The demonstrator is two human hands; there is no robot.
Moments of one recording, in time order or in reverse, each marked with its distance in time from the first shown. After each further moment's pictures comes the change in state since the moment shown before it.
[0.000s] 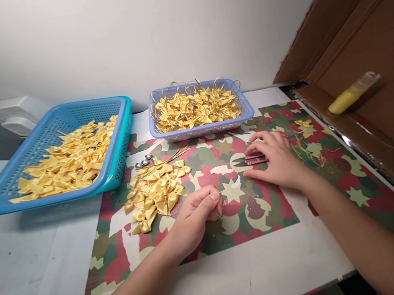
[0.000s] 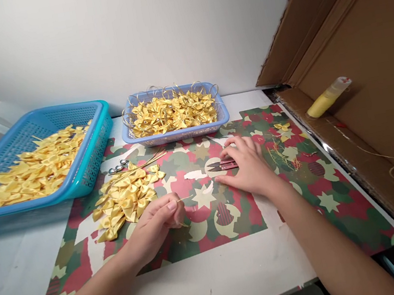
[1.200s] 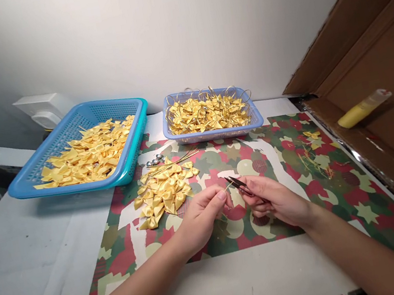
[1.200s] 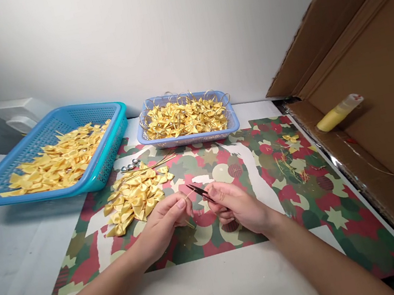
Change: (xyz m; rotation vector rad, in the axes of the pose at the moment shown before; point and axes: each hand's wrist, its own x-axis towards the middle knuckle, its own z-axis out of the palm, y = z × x) left_hand 0.000 -0.001 0.003 0.076 0.096 0.106; right_hand -0.019 -0.056 0.009 1.502 -0.655 0.492
